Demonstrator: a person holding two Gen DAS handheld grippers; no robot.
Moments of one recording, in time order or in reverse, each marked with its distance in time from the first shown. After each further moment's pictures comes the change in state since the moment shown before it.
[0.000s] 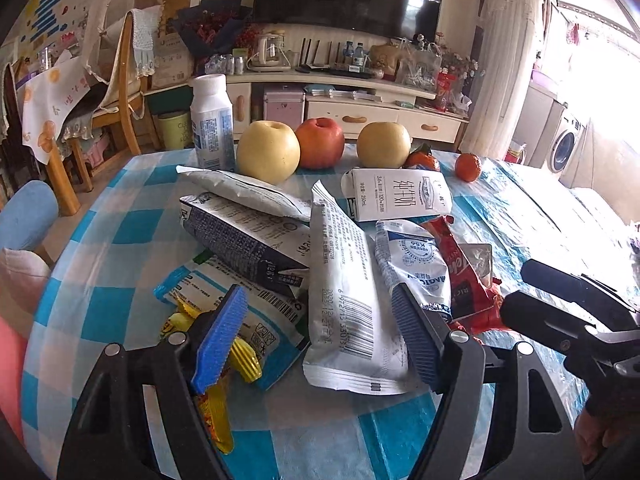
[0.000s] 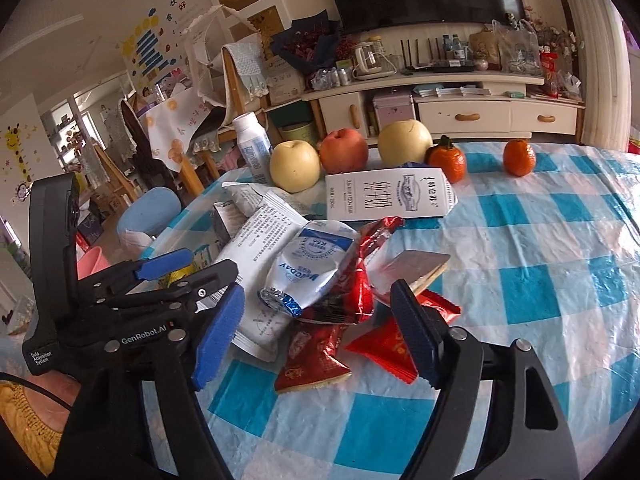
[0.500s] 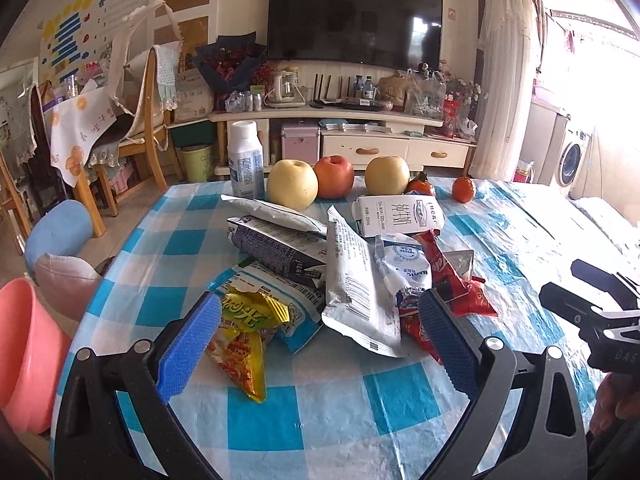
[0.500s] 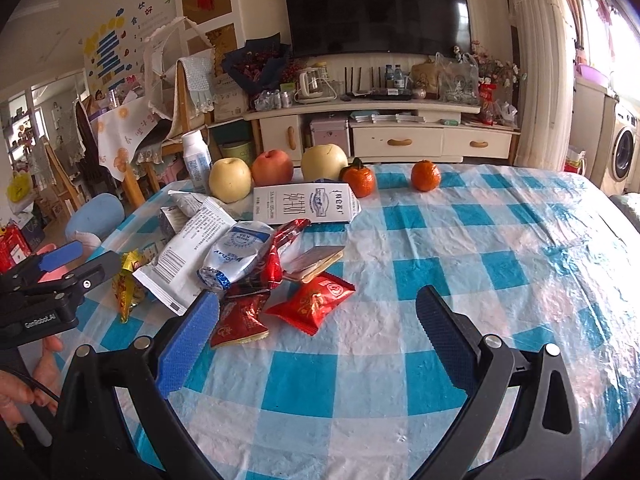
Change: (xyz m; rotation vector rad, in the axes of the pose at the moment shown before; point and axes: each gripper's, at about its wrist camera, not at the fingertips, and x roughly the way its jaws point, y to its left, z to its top) left arm -0.072 -0.003 -0.019 0.015 -0.128 0.074; right arm -0.060 -0.012 -0.022 -0.026 -0.081 -0.266
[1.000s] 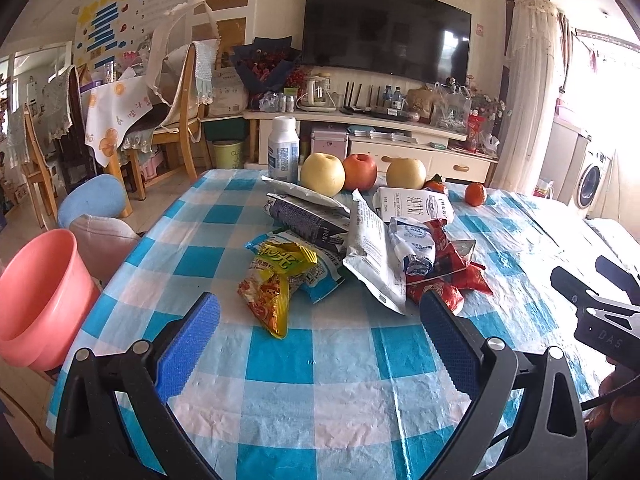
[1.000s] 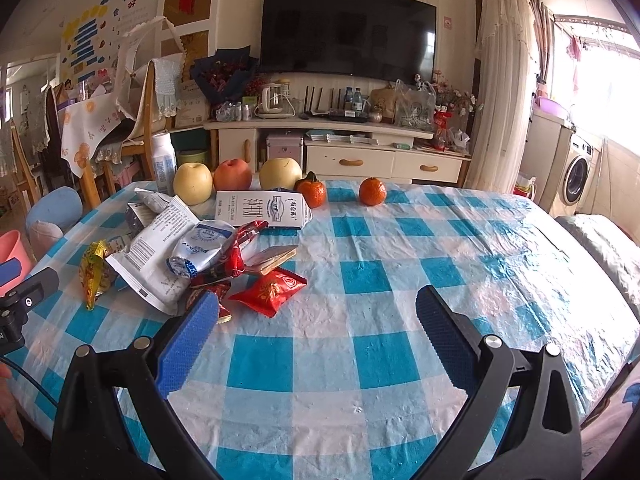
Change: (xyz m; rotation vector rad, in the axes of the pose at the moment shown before) left arm -0.056 0.002 -0.039 -0.075 -0.038 0.087; right arm -0.037 0.011 -0.020 -0.054 -0.073 -0.226
